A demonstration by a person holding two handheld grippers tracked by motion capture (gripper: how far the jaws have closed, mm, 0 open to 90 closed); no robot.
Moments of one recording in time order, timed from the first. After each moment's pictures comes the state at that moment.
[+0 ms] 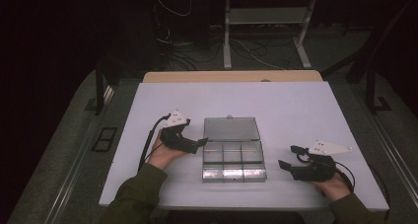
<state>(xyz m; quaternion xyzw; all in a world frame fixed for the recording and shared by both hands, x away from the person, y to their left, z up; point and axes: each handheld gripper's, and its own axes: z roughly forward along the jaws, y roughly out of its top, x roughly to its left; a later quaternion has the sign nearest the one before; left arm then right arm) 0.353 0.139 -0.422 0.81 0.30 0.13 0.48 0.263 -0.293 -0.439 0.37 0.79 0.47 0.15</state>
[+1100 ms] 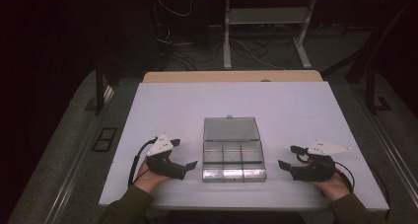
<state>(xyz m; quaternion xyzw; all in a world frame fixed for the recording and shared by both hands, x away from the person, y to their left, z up) 0.290 0.170 -0.437 0.81 0.29 0.13 0.49 0.263 -0.293 -0.440 0.37 0.79 0.47 0.15</state>
